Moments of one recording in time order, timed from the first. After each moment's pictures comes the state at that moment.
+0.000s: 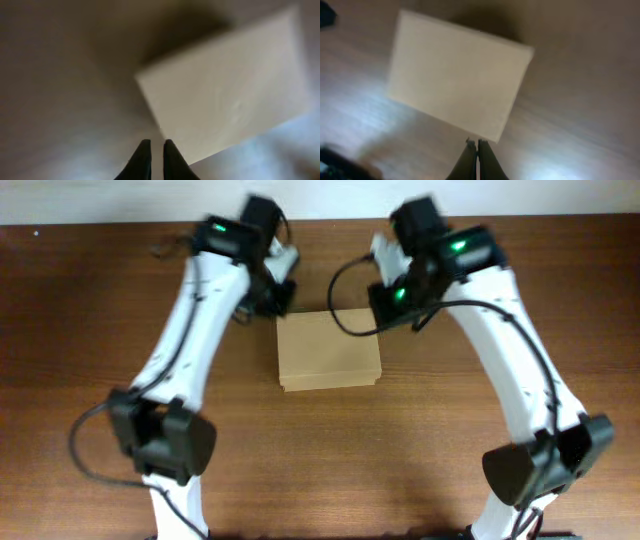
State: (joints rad) left arm -0.29 2.05 2.22 -1.43 0.10 0.02; right arm 0.33 1.91 2.14 -1.44 -0.20 0.03
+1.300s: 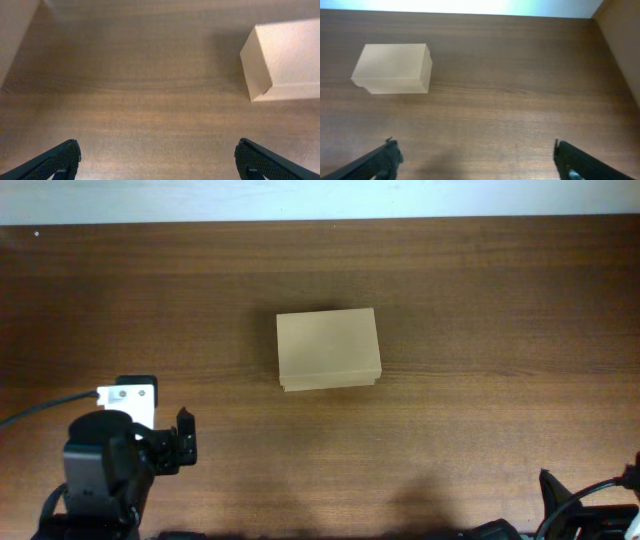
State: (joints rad) left arm -0.08 0.70 1.10 -1.14 -0.20 0.00; right arm 0.32 0.69 1.74 -1.69 0.26 0.16
